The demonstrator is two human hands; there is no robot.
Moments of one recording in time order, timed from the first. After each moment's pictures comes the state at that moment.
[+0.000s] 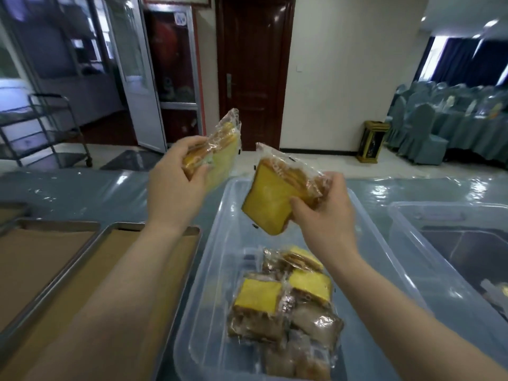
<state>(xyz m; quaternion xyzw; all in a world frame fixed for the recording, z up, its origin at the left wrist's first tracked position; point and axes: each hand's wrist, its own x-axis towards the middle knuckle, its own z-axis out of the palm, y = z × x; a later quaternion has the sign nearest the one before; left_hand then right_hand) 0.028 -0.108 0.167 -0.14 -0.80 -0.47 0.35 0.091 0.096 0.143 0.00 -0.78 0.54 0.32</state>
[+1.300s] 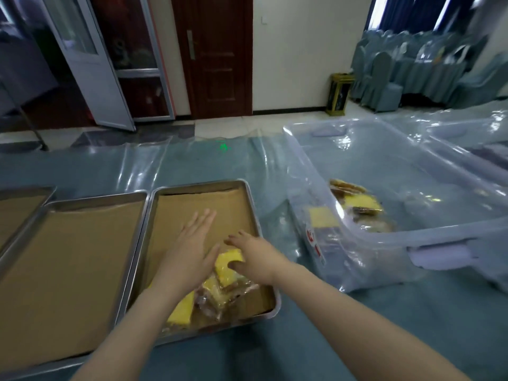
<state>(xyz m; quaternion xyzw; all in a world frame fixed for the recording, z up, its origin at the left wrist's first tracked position) 0.071 -0.383 -0.002 -0.28 -0.92 -0.27 0.04 0.104 -0.212 -0.017 0.09 -0.96 0.24 -0.06</state>
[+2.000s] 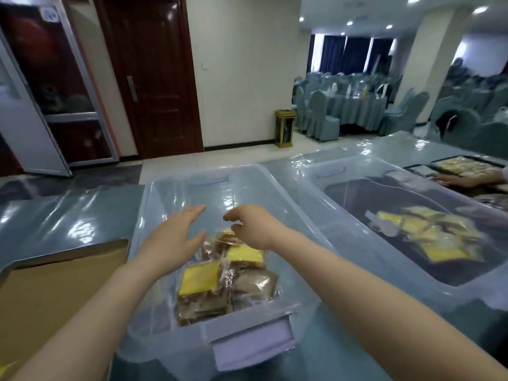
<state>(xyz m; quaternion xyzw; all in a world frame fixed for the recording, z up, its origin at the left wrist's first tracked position) 0.065 -0.054 0.088 -0.34 -0.91 -0.25 0.05 0.121 0.128 0.102 -0.01 -0.97 0.23 0.02</state>
